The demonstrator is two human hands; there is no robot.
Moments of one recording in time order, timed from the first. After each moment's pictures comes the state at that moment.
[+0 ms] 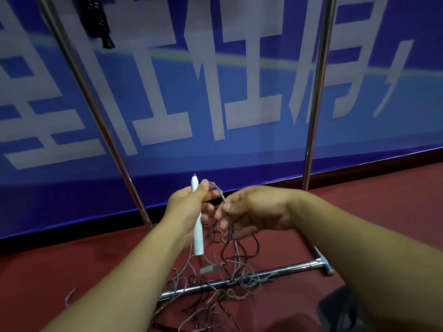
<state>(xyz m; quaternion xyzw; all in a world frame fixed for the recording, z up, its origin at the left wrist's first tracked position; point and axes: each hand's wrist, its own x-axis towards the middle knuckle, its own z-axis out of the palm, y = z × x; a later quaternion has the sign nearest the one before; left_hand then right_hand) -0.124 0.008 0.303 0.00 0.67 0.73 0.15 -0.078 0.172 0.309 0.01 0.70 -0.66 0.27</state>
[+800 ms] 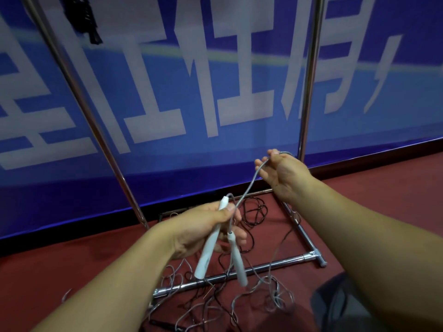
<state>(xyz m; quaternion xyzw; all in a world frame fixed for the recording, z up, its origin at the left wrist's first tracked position) -0.100 0.006 0.301 0.16 0.69 0.56 0.43 -0.108 0.221 0.300 0.25 0.38 -0.87 -0.20</state>
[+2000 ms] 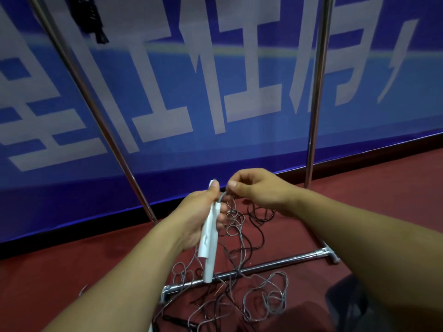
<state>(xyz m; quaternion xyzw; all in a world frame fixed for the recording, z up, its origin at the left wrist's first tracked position) -0.115 0.007 0.302 0.03 0.68 0.66 0.33 -0.091 0.178 0.285 -0.03 0.81 -0.59 -0.03</state>
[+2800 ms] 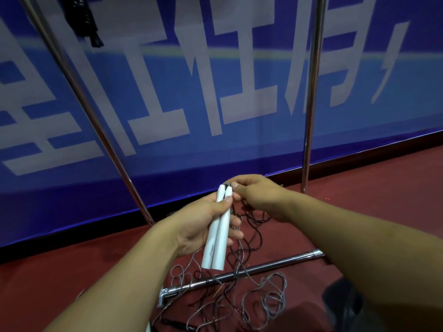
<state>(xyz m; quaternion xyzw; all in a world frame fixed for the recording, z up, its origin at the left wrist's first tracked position) -0.102 0.003 0.314 0.10 0.69 0.59 0.41 -0.094 0.172 0.278 0.06 0.77 -0.64 0.00</state>
